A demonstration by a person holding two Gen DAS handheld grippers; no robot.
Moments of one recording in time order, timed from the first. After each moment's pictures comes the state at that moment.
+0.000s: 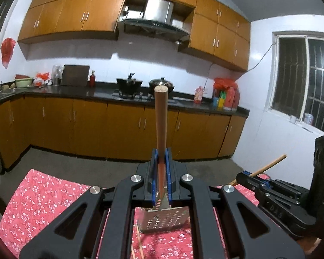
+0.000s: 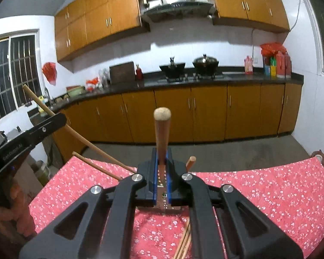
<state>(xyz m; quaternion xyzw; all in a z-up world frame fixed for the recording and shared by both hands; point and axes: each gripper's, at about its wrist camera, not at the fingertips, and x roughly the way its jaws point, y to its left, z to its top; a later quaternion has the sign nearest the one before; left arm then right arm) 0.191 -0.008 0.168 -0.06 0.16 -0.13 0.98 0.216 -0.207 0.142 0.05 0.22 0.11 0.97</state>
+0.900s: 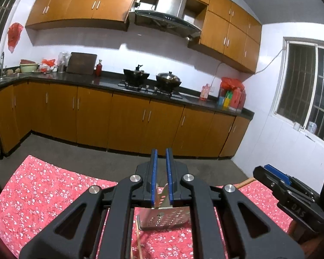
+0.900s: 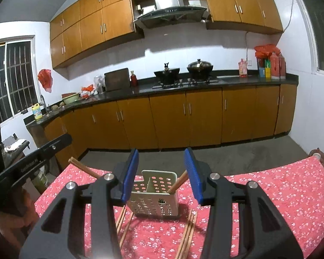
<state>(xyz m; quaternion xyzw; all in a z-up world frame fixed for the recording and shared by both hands) 0.198 0.011 0.162 -0.10 0.17 -0.12 0.97 0.200 -0.216 0.148 0.06 0.18 0.09 0.98</state>
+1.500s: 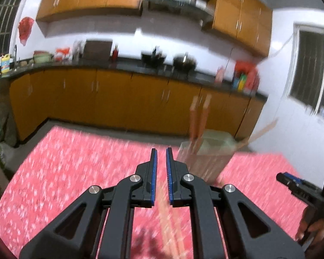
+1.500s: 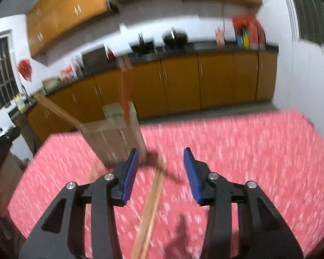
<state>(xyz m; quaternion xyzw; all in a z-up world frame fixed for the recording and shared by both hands) 0.150 0.050 0.085 -0.07 0.25 -0.07 0.96 0.167 -0.268 0.019 0.10 0.33 0.03 0.94</state>
